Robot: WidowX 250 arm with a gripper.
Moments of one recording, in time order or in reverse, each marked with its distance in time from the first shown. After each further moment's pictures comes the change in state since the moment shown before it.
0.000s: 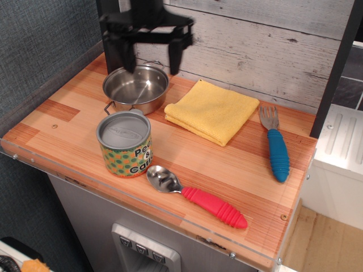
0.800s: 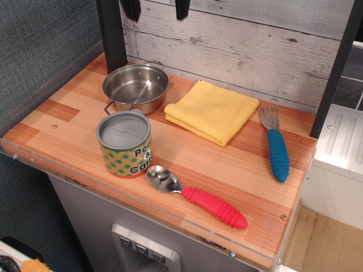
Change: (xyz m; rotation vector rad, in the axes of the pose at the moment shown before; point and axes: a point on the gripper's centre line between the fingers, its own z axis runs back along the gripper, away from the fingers) arm 0.030 -0.001 0.053 -0.026 -0.053 0.074
